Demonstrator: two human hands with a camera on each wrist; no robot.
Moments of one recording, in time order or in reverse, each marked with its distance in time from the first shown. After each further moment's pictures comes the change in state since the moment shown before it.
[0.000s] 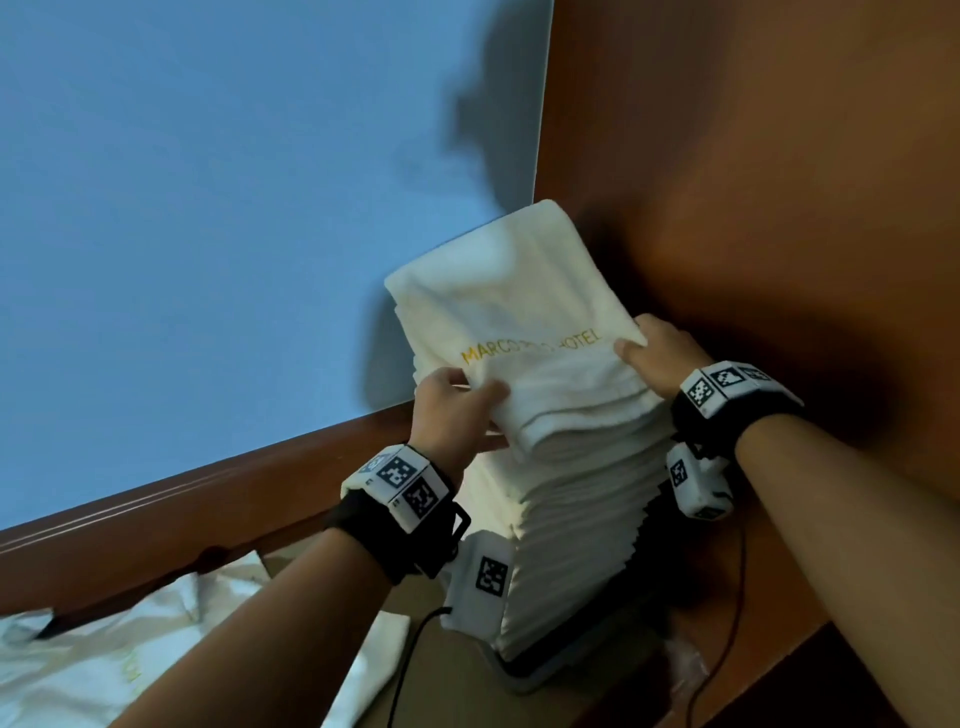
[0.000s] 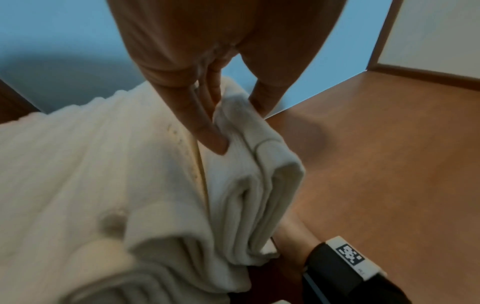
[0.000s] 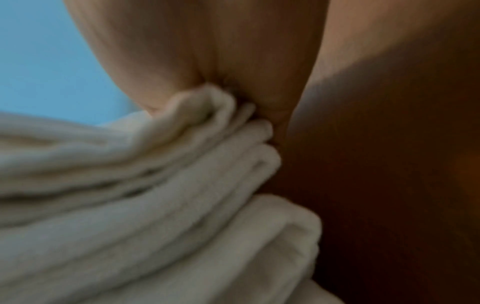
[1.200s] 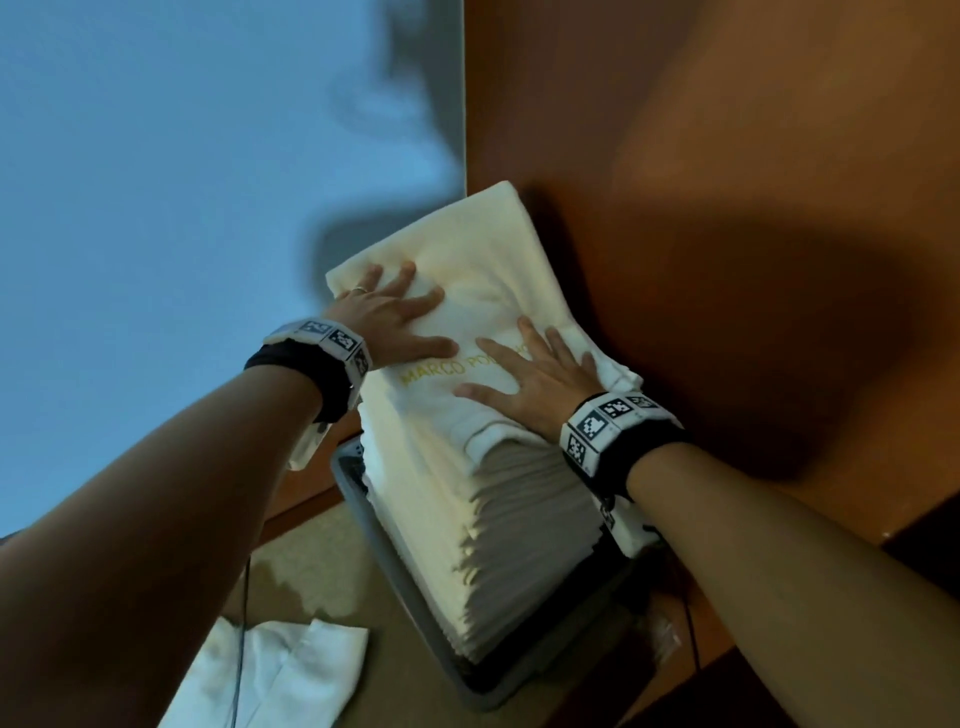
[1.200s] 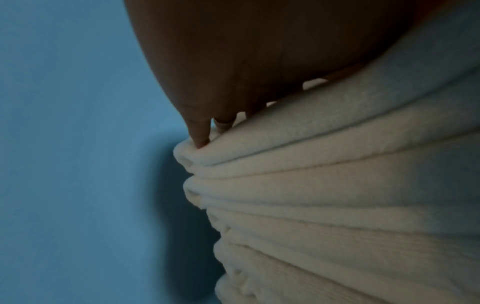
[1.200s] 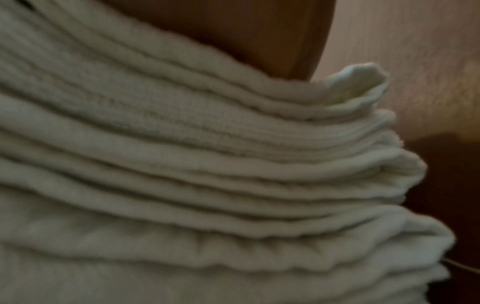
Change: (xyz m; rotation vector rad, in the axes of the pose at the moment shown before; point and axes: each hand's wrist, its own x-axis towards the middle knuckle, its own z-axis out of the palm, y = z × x) left_hand 0.157 0.037 0.007 1.654 -0.337 0.410; right_hand -0.012 -0.022 0.064 -0.277 -0.292 -0.104
